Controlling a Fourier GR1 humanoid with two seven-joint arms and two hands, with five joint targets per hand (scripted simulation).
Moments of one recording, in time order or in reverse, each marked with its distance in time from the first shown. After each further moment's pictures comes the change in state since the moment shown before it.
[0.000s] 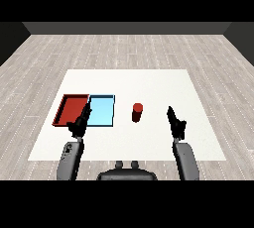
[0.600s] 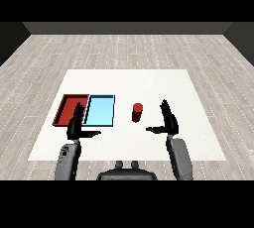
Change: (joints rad) left arm 0.036 -0.009 0.056 -0.029 -0.009 0.010 -0.251; right arm -0.077 0.073 0.015 0.012 -0.054 0.046 -0.198
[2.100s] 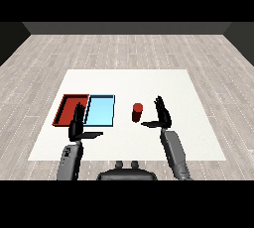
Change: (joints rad) left arm 0.016 -0.035 -0.010 -0.007 -0.003 0.010 -0.109; right arm -0.158 0.016 -0.012 0.248 -0.070 -0.001 -0.157
